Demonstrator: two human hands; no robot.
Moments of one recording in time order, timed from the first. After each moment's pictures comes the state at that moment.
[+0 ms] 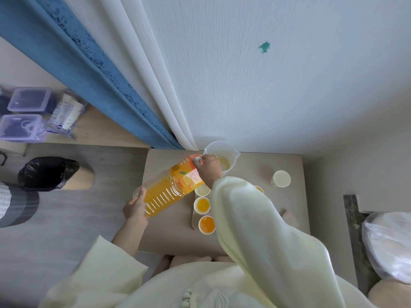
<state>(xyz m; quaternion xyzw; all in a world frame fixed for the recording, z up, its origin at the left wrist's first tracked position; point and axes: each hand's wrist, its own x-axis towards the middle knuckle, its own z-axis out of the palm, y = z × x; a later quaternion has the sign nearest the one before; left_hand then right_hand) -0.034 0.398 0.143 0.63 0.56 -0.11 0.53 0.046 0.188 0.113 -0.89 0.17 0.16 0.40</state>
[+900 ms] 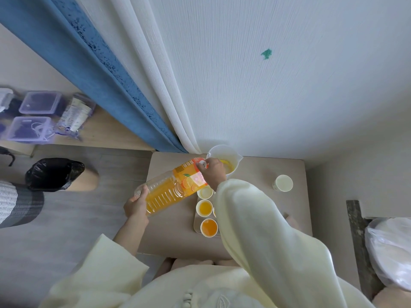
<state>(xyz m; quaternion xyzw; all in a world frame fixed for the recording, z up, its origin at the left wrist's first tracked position) -0.031 0.408 0.132 0.66 0.54 -0.08 0.52 0.042 0.184 0.114 -0.89 0.15 0.17 0.40</state>
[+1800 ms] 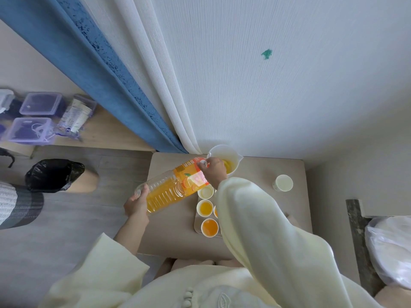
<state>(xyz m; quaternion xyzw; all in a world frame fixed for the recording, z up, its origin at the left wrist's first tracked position) -0.029 0.423 0.110 0.67 0.53 -0.07 0.51 0.042 0.183 0.118 -0.88 0.15 0.16 0.41</state>
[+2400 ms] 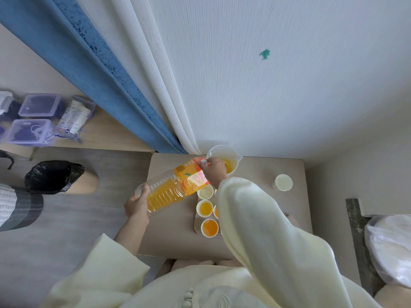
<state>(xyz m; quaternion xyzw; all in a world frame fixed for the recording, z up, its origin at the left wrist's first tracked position) -0.027 0.432 0.093 0.67 0.53 -0.07 0.52 0.041 0.180 0.121 -0.88 0.15 0.15 0.42</state>
